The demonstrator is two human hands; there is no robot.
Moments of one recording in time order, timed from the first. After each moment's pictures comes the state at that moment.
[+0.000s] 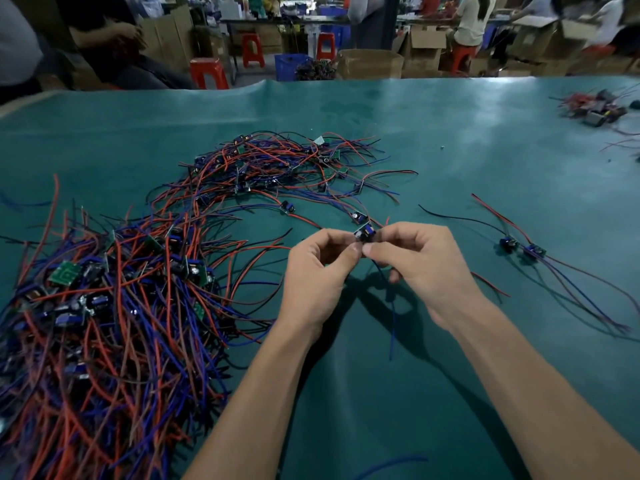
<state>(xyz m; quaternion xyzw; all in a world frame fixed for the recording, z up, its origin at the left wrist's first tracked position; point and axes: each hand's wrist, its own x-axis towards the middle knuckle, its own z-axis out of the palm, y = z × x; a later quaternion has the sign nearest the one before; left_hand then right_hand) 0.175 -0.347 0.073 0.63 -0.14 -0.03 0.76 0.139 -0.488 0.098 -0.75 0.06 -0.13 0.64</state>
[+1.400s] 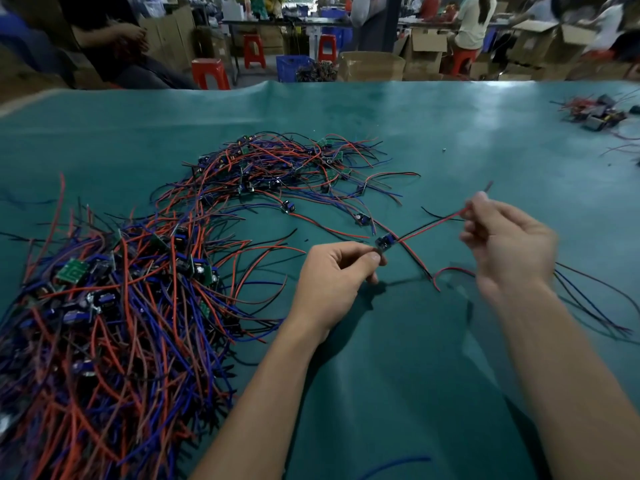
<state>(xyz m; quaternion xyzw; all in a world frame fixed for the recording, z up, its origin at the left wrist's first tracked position) 0.171 -0.351 0.076 0.70 -0.15 -0.06 0.69 0.136 -0.545 0.113 -0.53 0.21 -0.35 0.74</state>
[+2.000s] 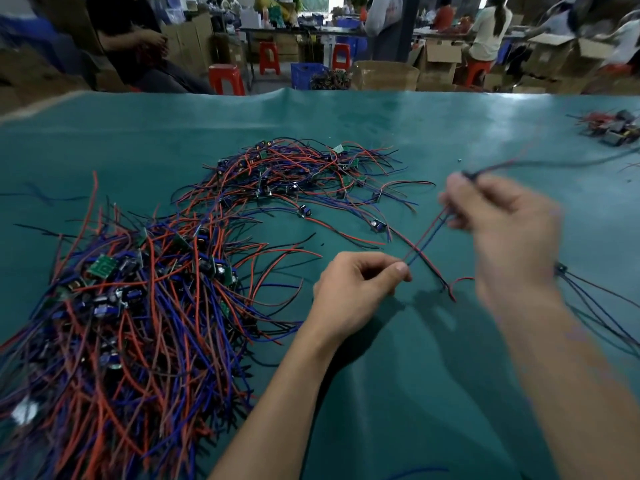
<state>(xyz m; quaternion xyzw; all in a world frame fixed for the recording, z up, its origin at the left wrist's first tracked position) 0.169 -0.347 0.077 0.77 -0.21 -0.07 0.61 0.138 -0.492 0.150 -0.69 0.09 -0.37 0.62</state>
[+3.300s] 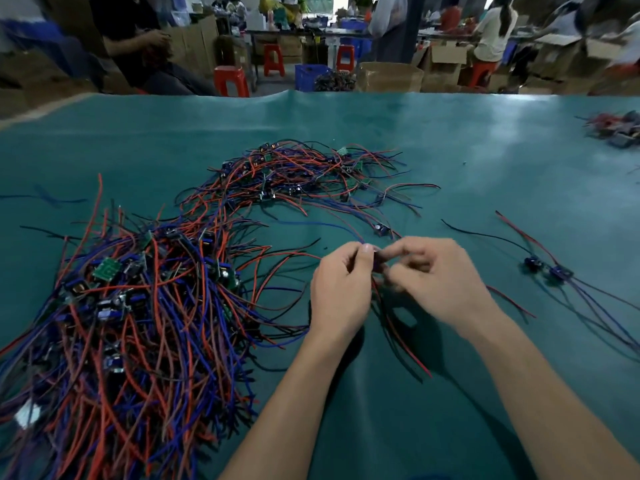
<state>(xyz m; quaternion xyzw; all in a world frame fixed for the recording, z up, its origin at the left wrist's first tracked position) 0.181 -0.353 0.066 0.75 -0.10 0.03 0.65 0.142 -0.484 0.101 -0.85 0.04 -0.11 0.51</state>
